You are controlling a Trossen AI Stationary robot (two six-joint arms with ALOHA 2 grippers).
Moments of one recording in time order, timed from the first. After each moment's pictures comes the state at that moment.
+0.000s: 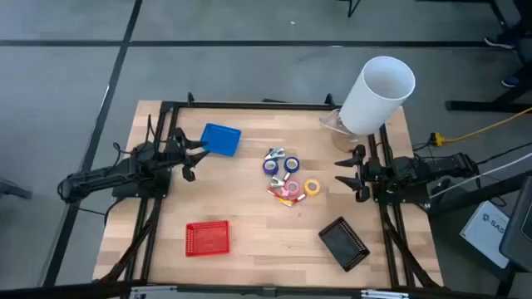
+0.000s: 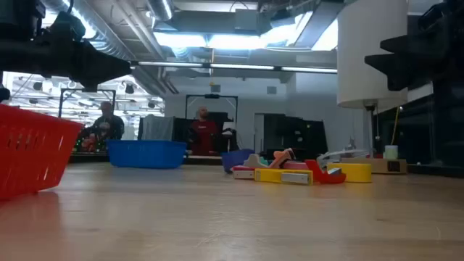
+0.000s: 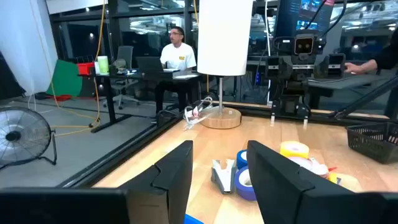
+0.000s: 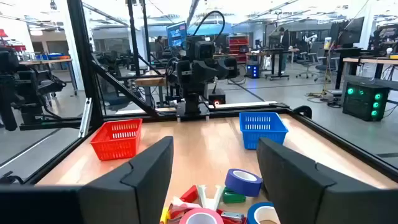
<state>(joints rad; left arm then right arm) 0.29 0.00 0.01 0.05 -0.08 -0.01 0.24 0.00 0.01 0.07 0.28 0.04</state>
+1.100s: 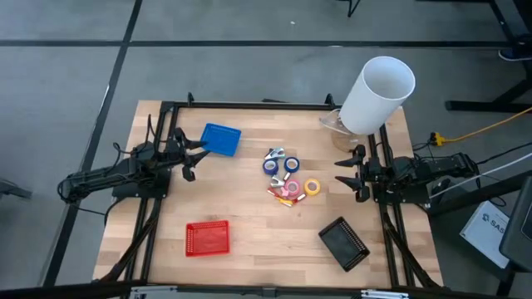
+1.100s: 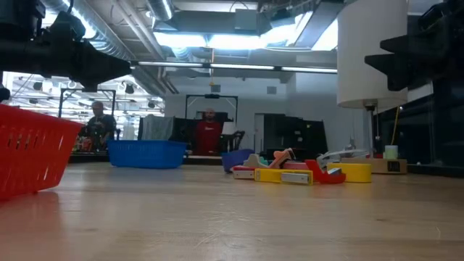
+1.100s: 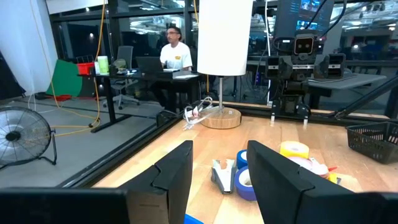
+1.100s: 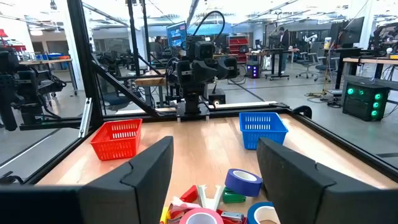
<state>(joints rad) 0.29 0.00 0.01 0.05 -0.08 -0.01 0.24 0.00 0.01 0.07 0.28 0.04</state>
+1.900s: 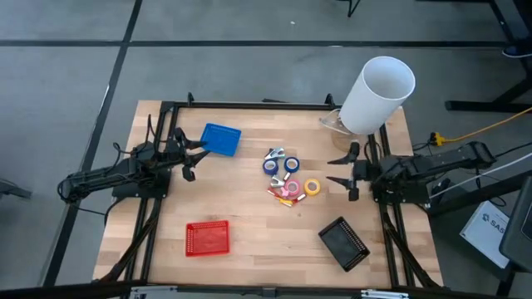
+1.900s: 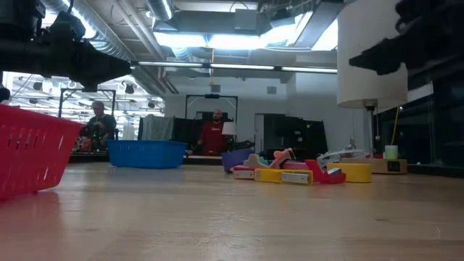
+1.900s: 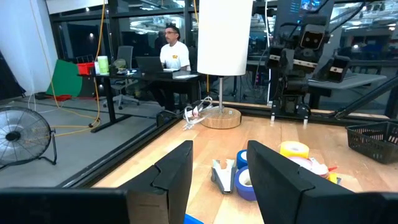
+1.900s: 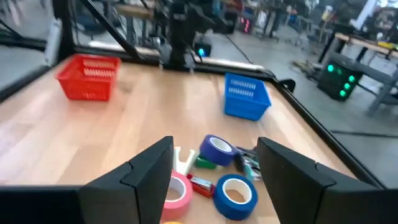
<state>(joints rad) 0.29 0.00 0.01 0.05 -0.08 -0.01 0.24 0.48 0.25 0.01 0.33 -0.09</state>
